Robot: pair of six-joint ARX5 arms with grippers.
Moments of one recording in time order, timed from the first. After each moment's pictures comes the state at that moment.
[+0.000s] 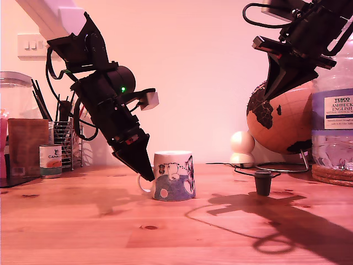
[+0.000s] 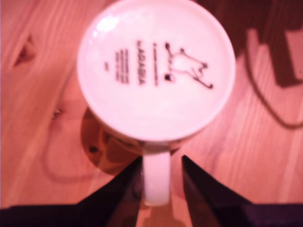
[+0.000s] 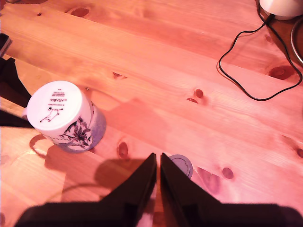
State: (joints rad) left arm -0.42 2.13 1.61 -0.69 0.41 0.67; right arm 0.24 1.48 1.16 -0.42 -0.20 -0.13
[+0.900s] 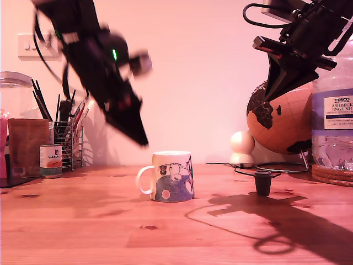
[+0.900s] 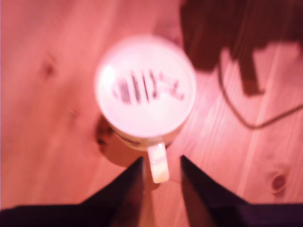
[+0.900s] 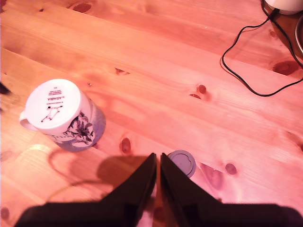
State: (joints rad) left arm -0.41 1.94 1.61 -0.79 0.41 0.66; right arm 0.24 1.48 1.16 -0.44 -0.22 -0.13
